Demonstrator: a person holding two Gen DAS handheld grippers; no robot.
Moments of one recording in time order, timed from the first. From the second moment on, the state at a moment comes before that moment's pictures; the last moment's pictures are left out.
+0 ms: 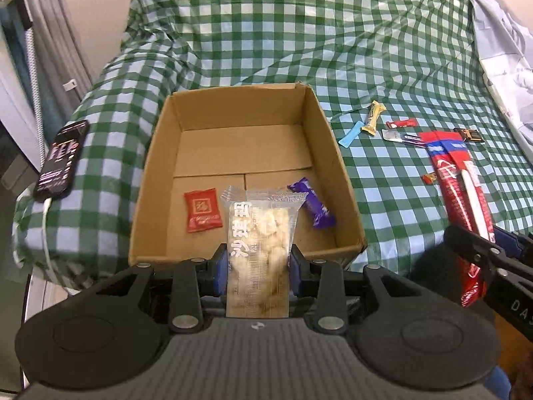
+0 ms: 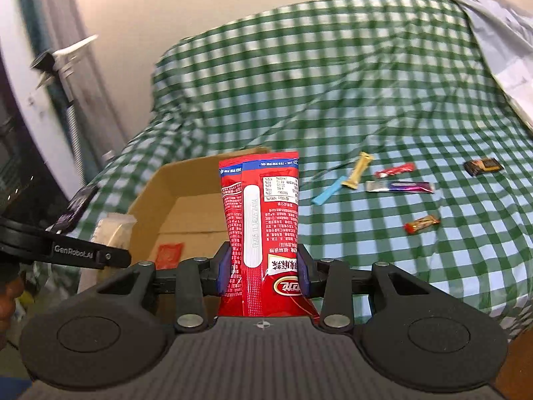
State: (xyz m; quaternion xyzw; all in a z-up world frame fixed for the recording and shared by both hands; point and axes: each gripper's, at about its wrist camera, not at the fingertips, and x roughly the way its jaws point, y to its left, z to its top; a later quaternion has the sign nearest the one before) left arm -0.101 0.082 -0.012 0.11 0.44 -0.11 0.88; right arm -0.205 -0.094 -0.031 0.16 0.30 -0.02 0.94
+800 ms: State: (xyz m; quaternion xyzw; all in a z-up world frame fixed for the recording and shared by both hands) left arm -0.113 0.113 -0.019 0.09 0.45 -0.12 0.88; right arm -0.207 -0.053 -0.022 0.10 0.32 0.00 0.94
